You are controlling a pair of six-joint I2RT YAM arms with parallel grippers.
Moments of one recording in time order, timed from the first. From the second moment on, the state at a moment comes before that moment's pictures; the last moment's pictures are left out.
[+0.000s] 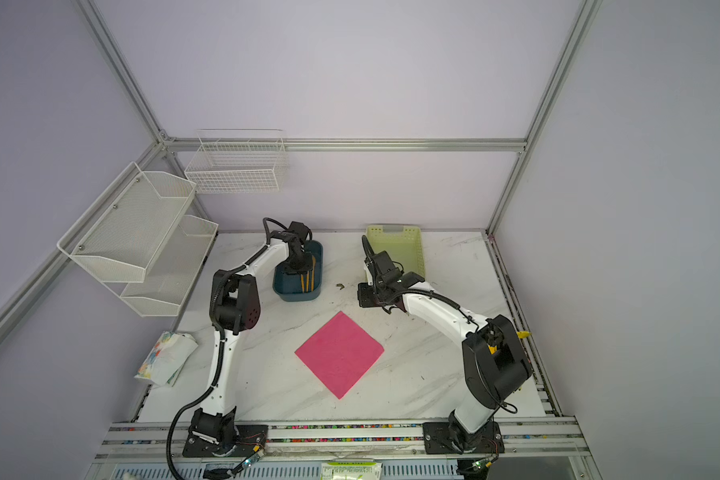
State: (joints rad) left arm -0.25 2.45 2.17 -0.96 -0.11 -0.36; right arm 0.60 1.64 1.24 -0.52 -0.13 0.45
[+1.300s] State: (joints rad) left arm -0.25 2.32 2.17 -0.97 -0.12 -0.31; right arm 0.60 1.64 1.24 -0.52 -0.10 0.45
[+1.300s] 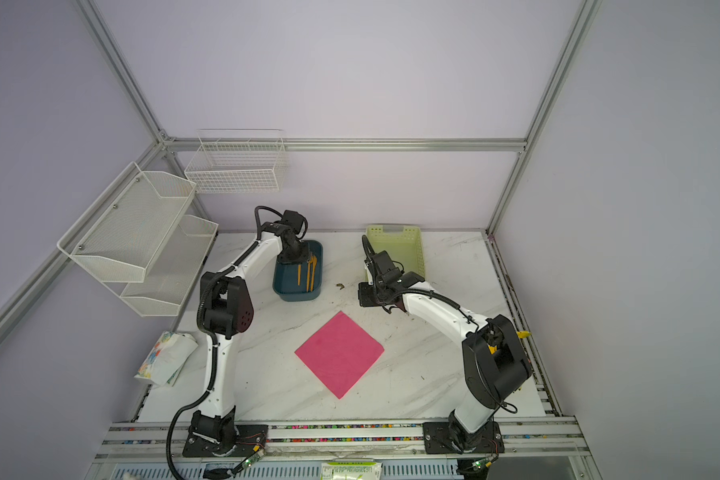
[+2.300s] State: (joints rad) left arm -0.47 1.67 1.54 -0.98 -0.08 -0.50; right arm 0.51 1.64 1.31 -0.52 -0.11 0.34
